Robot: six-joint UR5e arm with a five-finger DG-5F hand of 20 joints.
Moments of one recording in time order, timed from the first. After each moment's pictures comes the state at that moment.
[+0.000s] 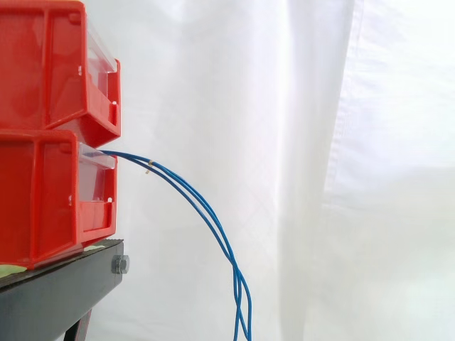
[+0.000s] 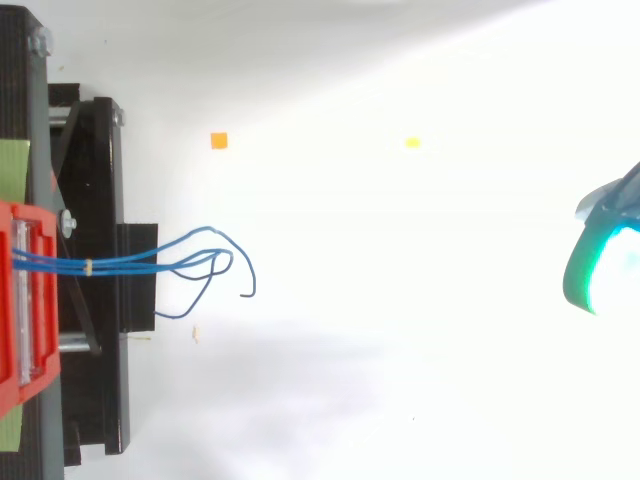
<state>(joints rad) 0.15 -1.64 -1.74 -3.07 -1.36 -0.01</state>
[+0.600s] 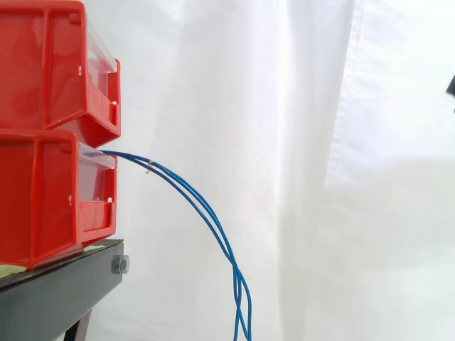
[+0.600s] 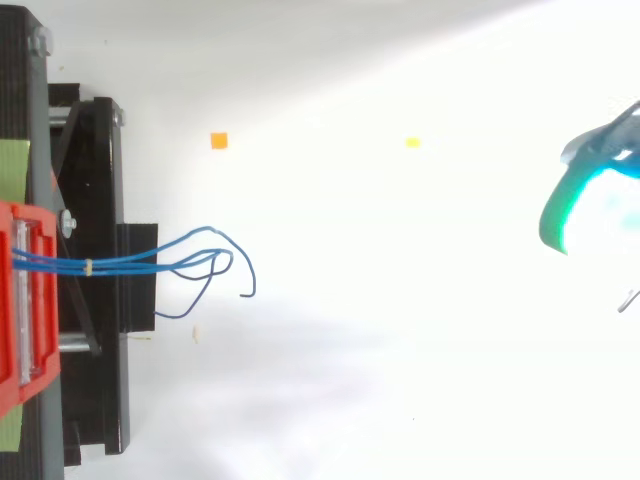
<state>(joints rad) 0.16 -1.67 -1.74 -3.01 -1.27 -0.11</state>
